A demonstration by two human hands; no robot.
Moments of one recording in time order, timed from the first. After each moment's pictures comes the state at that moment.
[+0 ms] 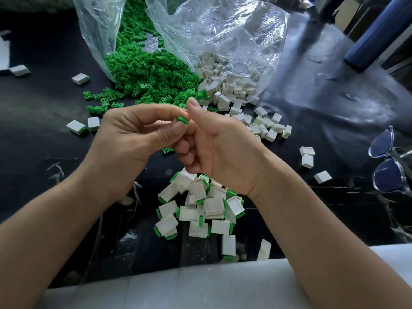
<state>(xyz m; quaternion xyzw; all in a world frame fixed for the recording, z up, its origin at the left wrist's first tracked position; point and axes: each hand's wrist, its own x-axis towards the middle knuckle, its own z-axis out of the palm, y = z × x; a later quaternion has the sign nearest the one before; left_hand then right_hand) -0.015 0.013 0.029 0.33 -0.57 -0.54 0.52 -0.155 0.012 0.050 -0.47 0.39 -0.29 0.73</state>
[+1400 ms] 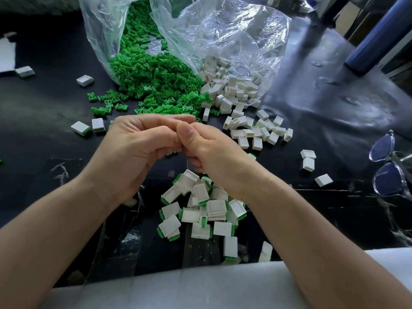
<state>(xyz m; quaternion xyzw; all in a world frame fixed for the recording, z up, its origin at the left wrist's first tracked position) -0.017 0.014 0.032 0.39 -0.47 -0.61 0.49 -0.145 0.015 0.042 -0.63 0.51 -0.27 0.51</state>
